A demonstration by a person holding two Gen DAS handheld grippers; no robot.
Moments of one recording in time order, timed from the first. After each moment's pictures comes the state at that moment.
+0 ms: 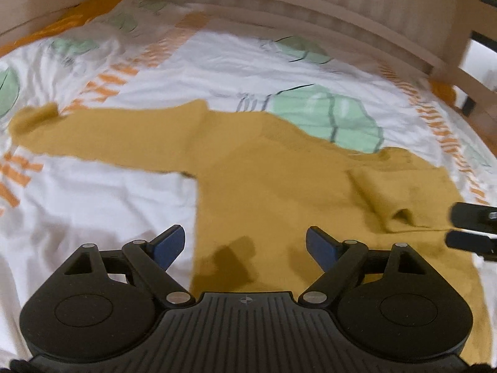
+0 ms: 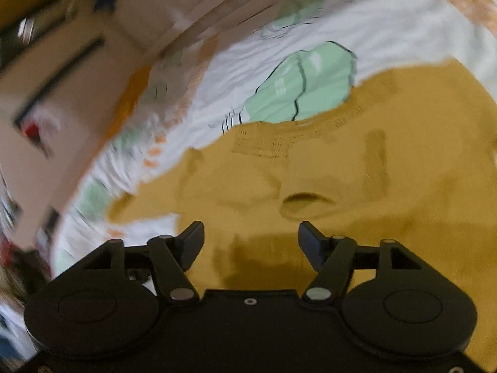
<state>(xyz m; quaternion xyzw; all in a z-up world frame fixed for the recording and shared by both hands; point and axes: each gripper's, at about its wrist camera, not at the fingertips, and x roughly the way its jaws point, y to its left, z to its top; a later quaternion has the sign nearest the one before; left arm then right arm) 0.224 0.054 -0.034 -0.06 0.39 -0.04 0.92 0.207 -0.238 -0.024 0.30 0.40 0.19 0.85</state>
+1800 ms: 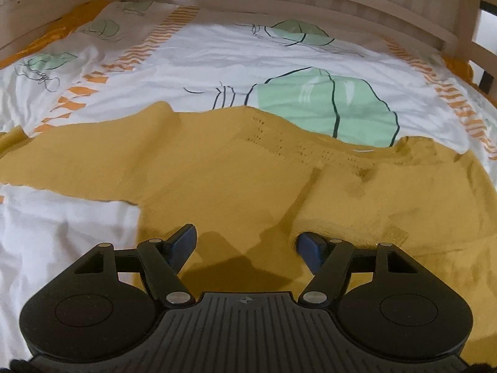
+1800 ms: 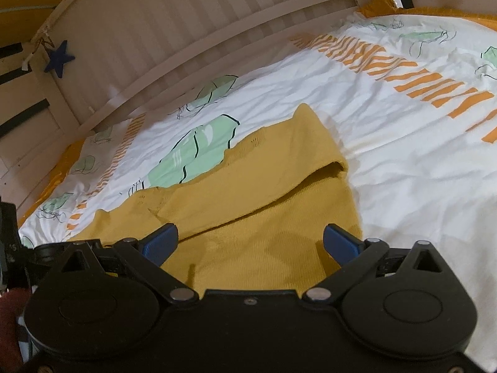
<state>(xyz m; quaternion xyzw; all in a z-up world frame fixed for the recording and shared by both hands) 0.283 0.008 -0.066 -0.02 0.40 -0.01 0.92 0.172 -0.283 -0.084 0.25 0.28 0.02 0.93</state>
